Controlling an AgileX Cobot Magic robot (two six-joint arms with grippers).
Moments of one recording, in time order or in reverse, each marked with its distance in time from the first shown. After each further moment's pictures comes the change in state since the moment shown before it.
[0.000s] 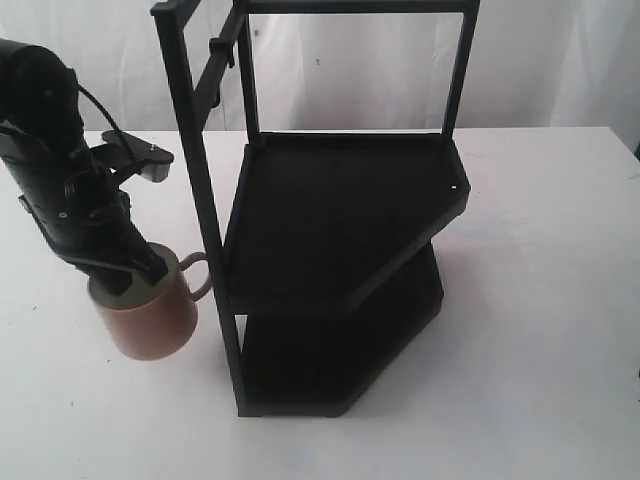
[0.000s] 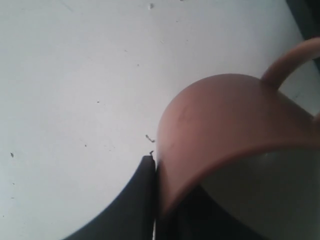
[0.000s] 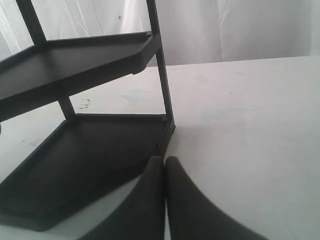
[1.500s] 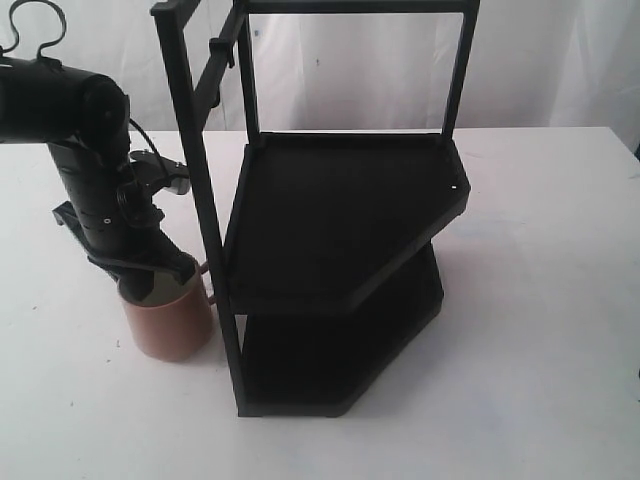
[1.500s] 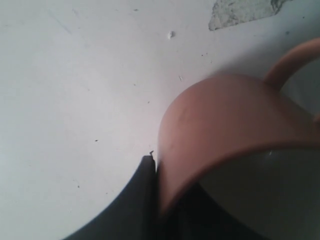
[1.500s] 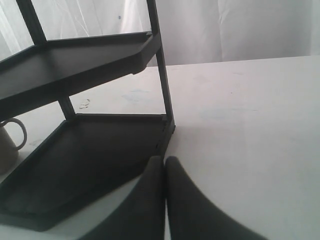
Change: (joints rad) left arm 0.000 0.196 -0.130 0.016 0.015 -0.069; right arm 0.000 0.000 0.000 0.000 0.000 0.000
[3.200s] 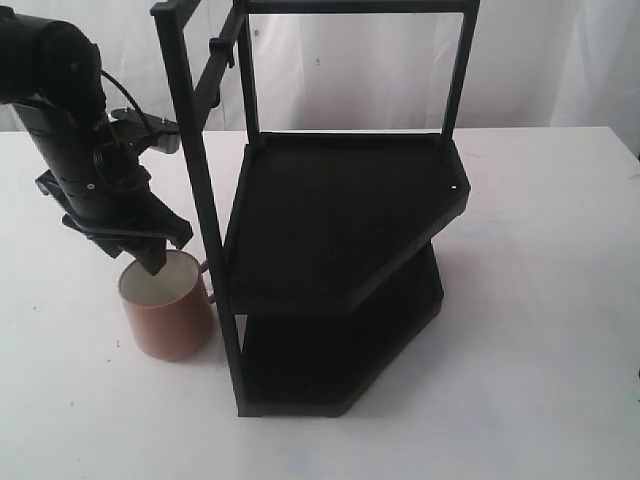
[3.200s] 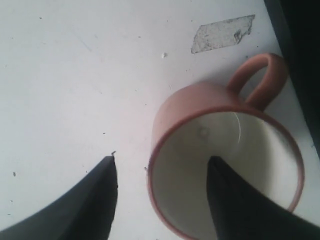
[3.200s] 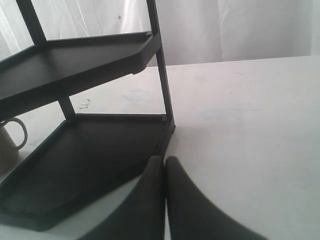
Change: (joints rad) left arm 0.000 -0.122 -0.010 -0.029 0.023 -0.027; right arm 0.000 0.000 0.000 0.000 0.000 0.000
